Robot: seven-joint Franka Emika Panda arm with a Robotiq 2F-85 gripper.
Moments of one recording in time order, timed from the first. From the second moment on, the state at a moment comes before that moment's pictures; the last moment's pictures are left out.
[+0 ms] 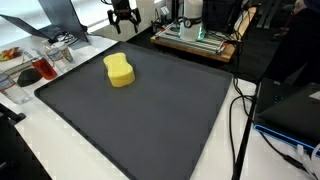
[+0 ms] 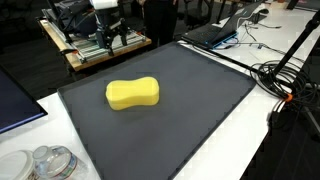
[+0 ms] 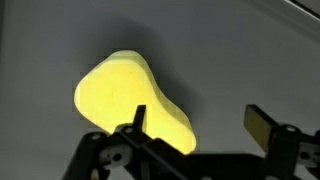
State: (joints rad) arm -0.12 -0.13 -0.24 -2.51 0.03 2.40 -0.81
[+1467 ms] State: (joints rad) arm -0.34 0.14 -0.37 -2.17 0.42 2.17 -0.88
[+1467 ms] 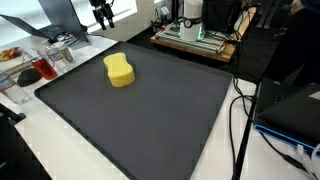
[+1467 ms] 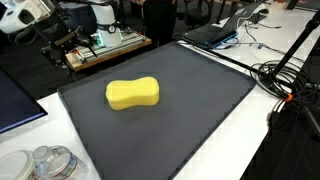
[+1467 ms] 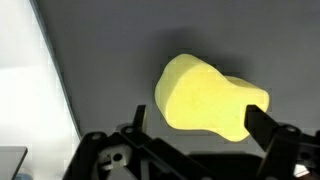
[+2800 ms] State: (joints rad) arm -0.39 0.42 -0.19 -1.75 0.21 1.98 -0.93
